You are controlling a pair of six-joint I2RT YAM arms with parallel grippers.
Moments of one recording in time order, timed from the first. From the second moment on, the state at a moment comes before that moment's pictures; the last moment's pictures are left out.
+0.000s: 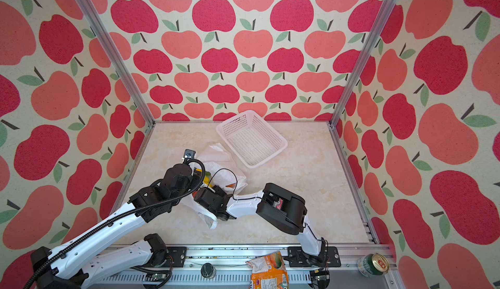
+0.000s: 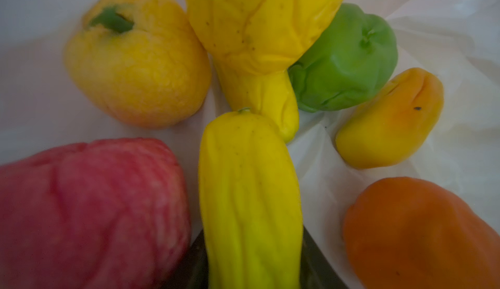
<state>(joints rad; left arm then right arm) -0.78 0.93 0.83 -0.52 -0.55 -0.17 1.31 2.05 1.22 0.03 0.53 0.12</state>
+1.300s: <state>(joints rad) -0.75 0.91 0.82 -0.55 -0.55 -0.19 1.25 1.76 0.92 0.17 0.33 0.22</state>
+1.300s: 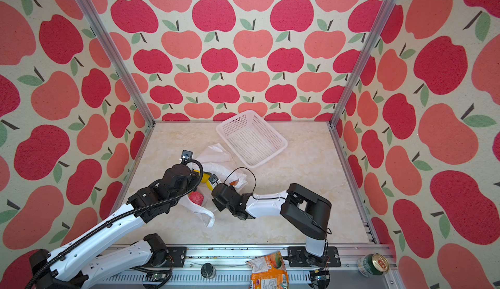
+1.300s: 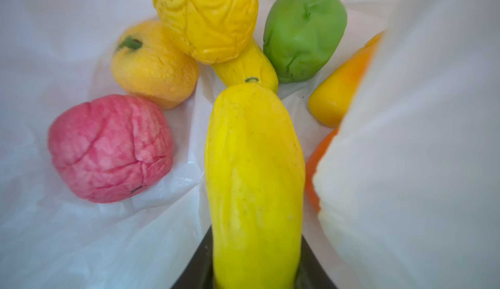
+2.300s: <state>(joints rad) -0.59 0.98 0.72 -0.48 -0.36 -0.19 1.09 0.82 0.58 0.19 0.43 0.02</state>
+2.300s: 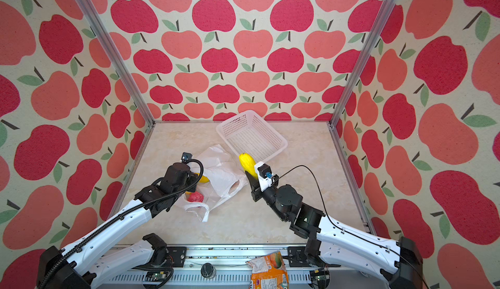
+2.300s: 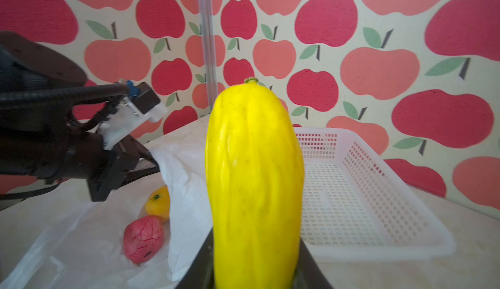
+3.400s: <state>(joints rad) -0.60 0.89 0.72 -0.47 -0.35 -0.19 0.51 1.87 1.39 -0.36 0.13 0.23</state>
